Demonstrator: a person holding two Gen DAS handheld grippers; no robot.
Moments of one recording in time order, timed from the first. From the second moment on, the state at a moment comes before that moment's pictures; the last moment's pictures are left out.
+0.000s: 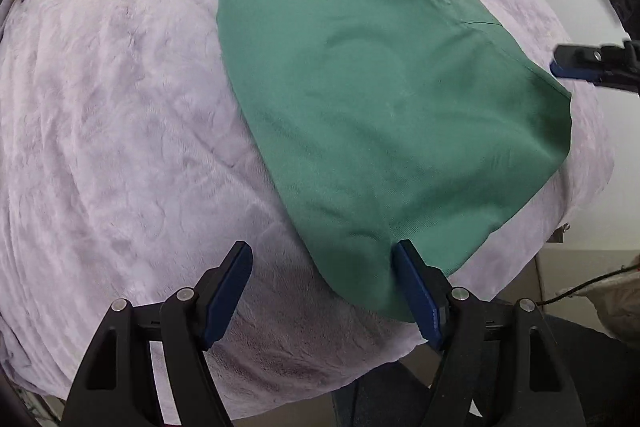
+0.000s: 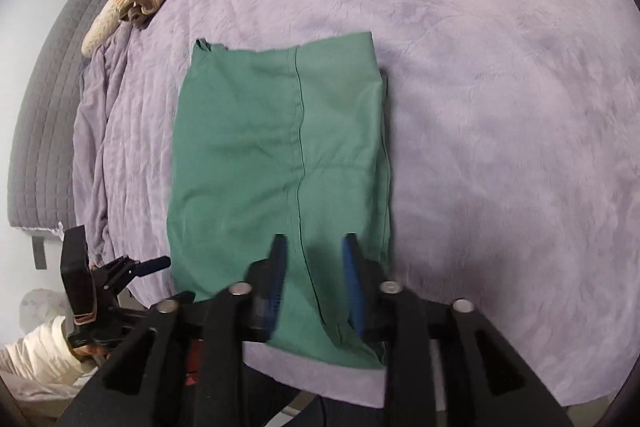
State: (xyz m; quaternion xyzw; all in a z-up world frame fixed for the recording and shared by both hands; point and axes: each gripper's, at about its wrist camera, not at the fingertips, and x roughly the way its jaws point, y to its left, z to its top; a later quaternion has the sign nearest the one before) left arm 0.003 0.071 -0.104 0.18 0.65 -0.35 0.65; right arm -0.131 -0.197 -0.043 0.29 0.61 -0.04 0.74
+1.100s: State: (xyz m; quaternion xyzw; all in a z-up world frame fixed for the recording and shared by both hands) left arm 0.003 0.080 -0.107 0.18 0.65 -0.33 0.66; right arm -0.216 -0.203 -0.063 0.44 0.57 -0.11 0.69
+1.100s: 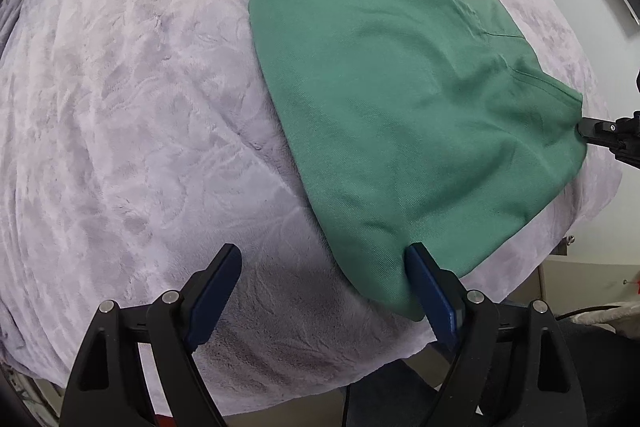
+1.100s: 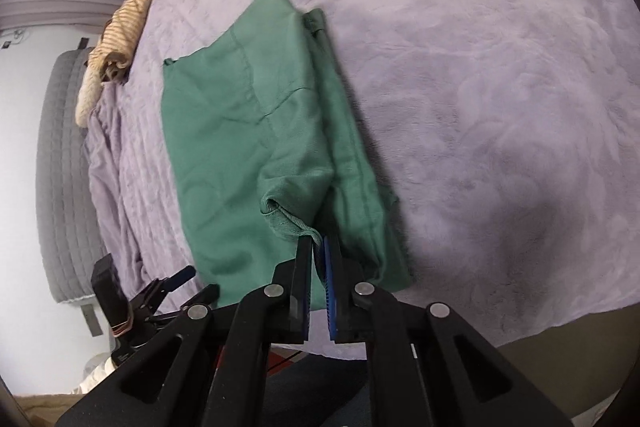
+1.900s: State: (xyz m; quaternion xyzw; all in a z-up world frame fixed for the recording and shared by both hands) left arm 0.001 0.061 -0.107 0.18 0.66 -0.32 0.66; right arm -0.184 -0.179 -0.106 0.43 0.61 -0.11 0.66
